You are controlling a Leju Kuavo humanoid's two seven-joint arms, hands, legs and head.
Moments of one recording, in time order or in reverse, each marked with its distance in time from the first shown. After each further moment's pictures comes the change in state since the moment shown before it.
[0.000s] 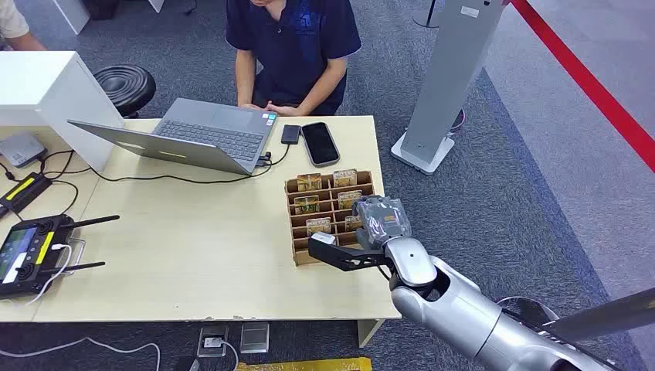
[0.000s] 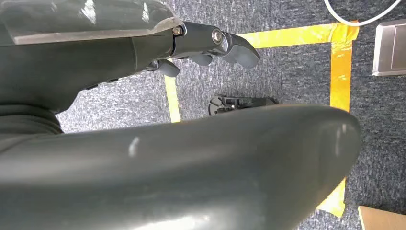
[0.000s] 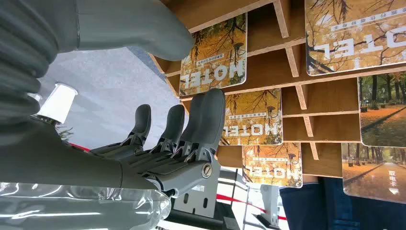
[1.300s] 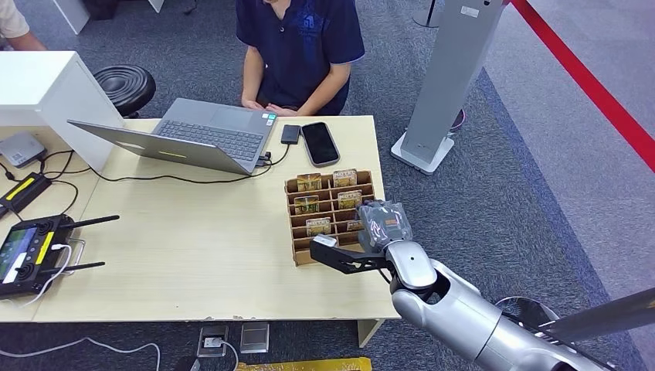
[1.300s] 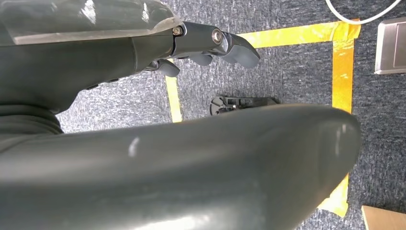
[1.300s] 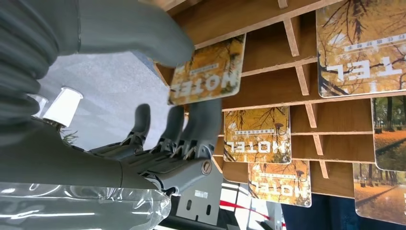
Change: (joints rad) left arm -0.001 0.000 0.000 0.000 -0.009 -0.003 0.007; right arm 0.014 0.000 0.000 0.008 -0.003 0.002 0.001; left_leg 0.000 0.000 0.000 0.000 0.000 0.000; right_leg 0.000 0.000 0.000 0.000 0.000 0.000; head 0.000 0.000
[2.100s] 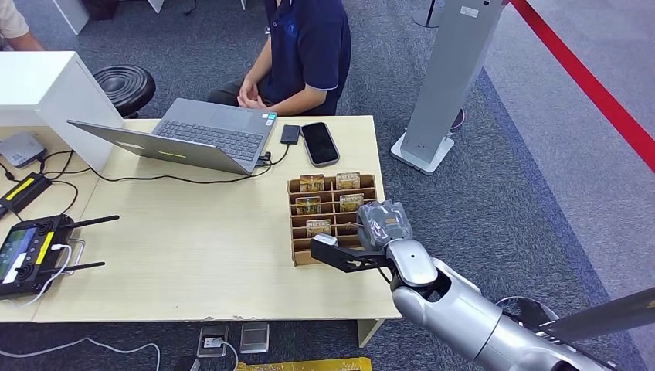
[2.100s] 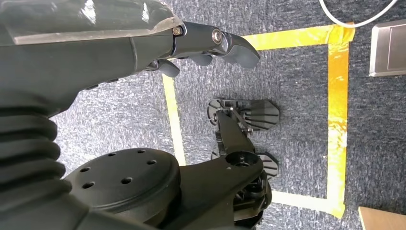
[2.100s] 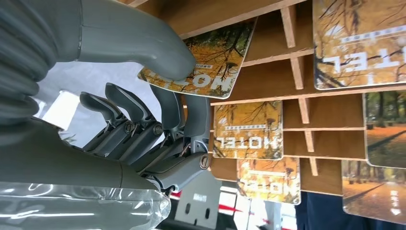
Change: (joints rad) left arm 0.000 0.000 -0.002 0.000 -0.004 0.008 -0.014; right arm -0.007 0.000 -0.008 -0.003 -0.043 0.026 -0.010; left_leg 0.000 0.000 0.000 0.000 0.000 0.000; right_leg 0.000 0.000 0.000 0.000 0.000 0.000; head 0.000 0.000
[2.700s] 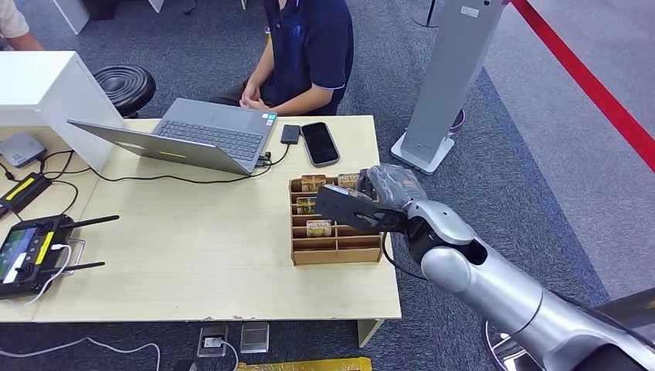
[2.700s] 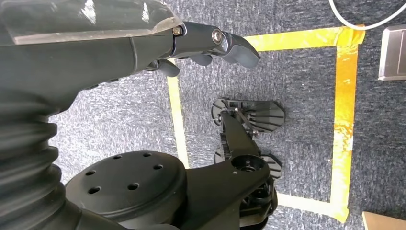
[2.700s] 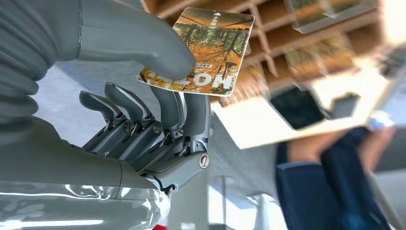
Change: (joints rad) left arm 0.015 0.005 0.000 0.000 0.020 -0.003 -0.002; right arm -0.131 -0.106 -0.079 -0.310 -0.409 0.113 0.094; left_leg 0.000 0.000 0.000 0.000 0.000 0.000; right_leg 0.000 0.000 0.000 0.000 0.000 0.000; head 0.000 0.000
